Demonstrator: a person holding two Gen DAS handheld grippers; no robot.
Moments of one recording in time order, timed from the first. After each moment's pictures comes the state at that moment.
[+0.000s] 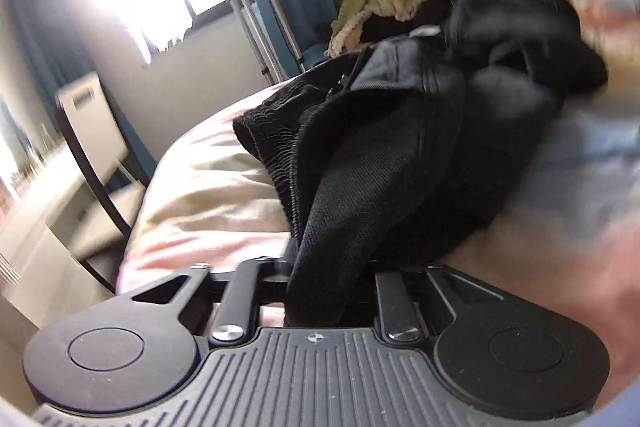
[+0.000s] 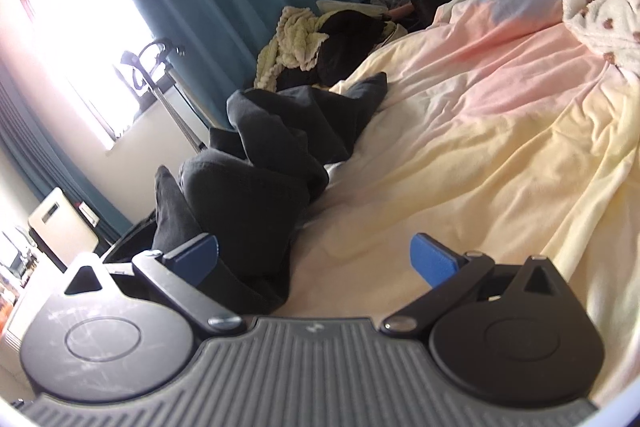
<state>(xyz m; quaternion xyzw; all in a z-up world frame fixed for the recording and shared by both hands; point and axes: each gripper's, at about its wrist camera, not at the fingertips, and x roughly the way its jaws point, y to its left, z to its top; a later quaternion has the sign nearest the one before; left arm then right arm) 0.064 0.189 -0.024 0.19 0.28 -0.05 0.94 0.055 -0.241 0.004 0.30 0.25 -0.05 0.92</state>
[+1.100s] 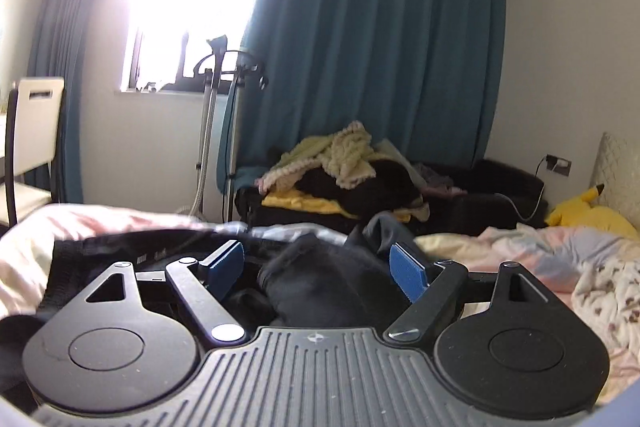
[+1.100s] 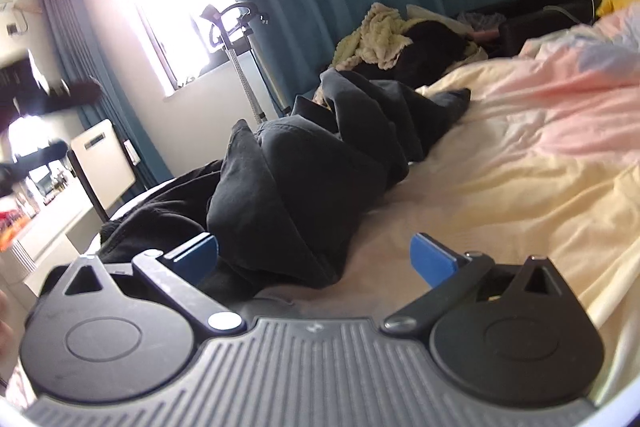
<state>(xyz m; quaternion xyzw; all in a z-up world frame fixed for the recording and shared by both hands) 0.069 -0.041 0.059 -0.06 0.14 -0.10 0.98 0.051 -0.199 0.012 0.21 0.24 0.06 0.95</state>
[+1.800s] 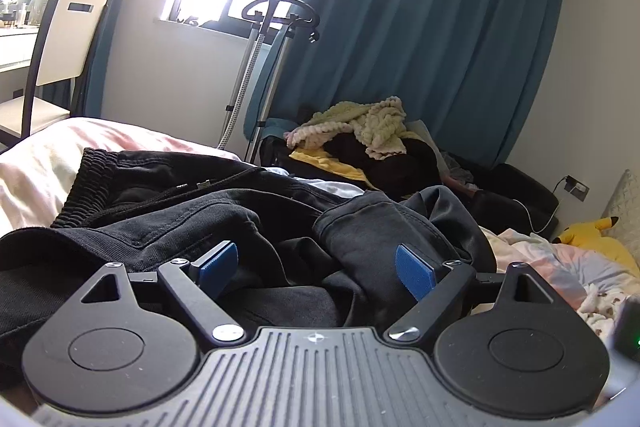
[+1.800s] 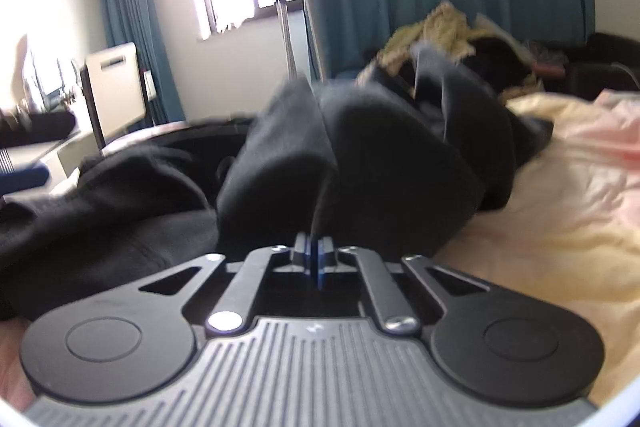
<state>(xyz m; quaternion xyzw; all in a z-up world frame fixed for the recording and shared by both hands) 0.096 0.033 0.017 -0.15 0.19 -0.07 0.97 0.136 -0.141 -0.001 0.09 0.24 0.10 0.96</state>
